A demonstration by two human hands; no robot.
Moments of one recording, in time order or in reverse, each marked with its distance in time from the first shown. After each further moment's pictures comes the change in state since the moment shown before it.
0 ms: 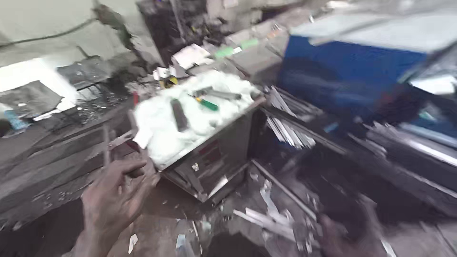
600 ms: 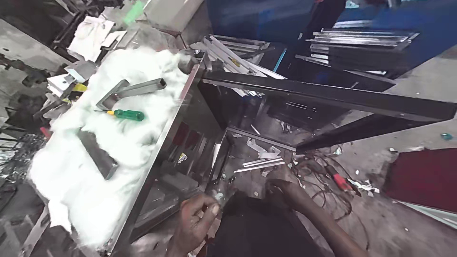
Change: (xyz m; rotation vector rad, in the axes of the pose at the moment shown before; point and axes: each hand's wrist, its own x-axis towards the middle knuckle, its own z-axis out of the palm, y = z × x) left_hand -0.038 0.043 0.186 -1.062 -0.772 -0.120; right_hand -0.134 0.051 0.042 -0.106 -1.244 0.687
